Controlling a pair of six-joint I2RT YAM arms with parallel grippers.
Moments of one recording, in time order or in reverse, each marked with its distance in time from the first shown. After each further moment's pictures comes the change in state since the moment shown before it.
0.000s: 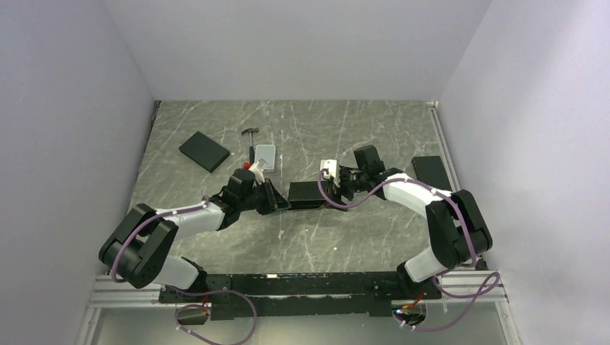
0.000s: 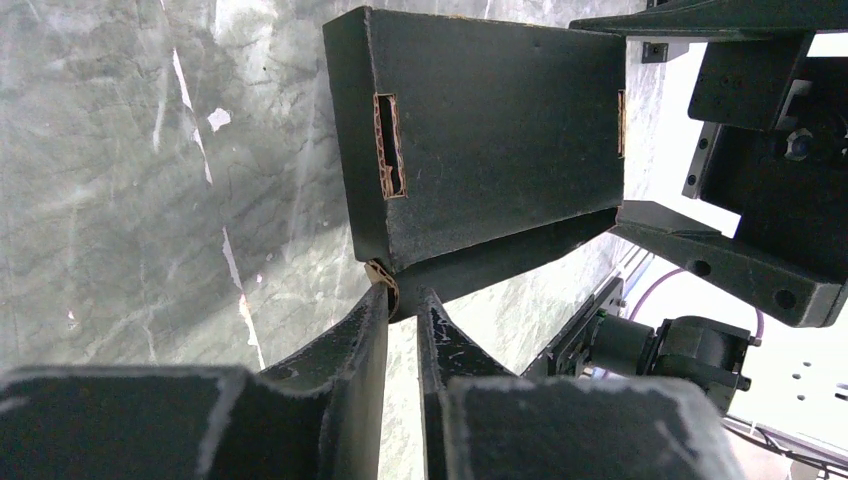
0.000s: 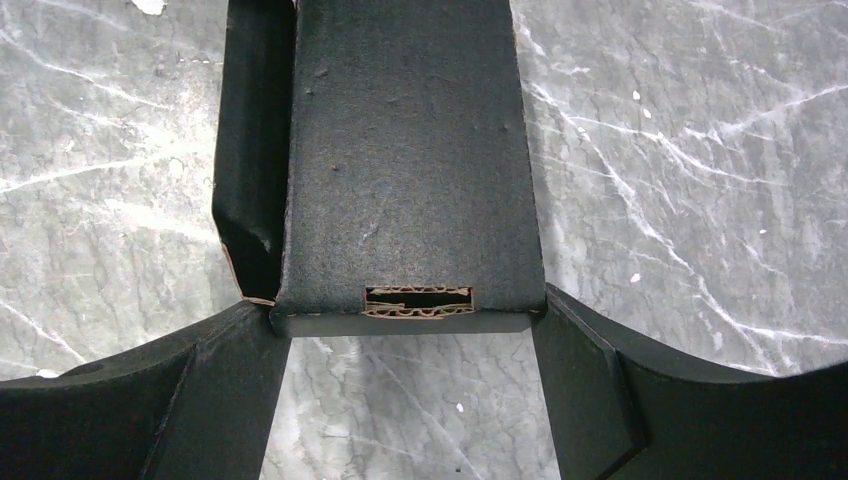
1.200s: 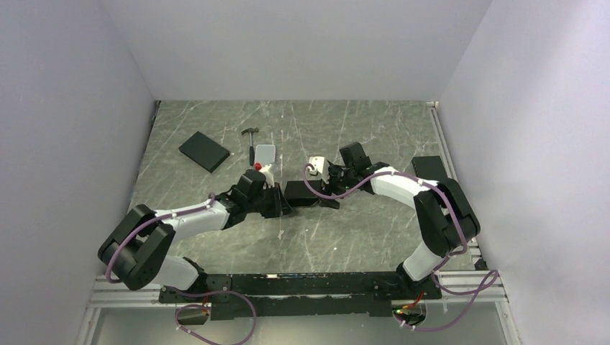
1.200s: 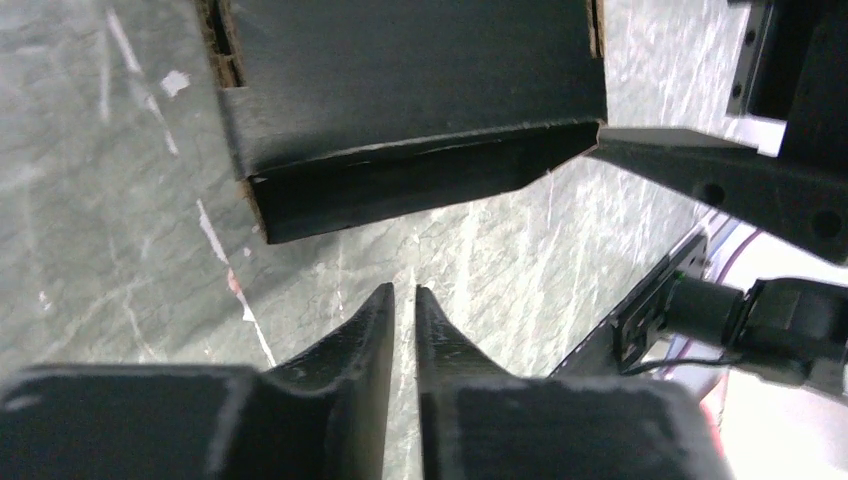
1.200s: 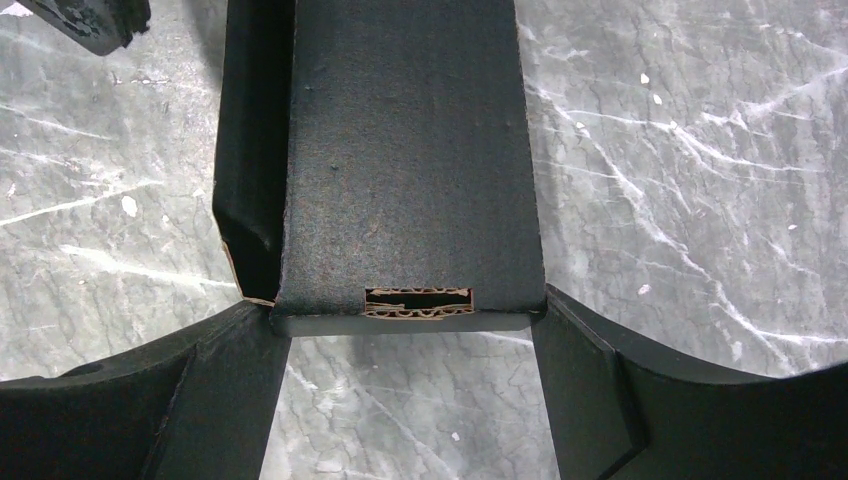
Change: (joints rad) left arm -0.092 -0.003 0.074 -0.165 -0.066 0.151; right arm 0.073 0.112 0.106 -0.040 0.150 0.097
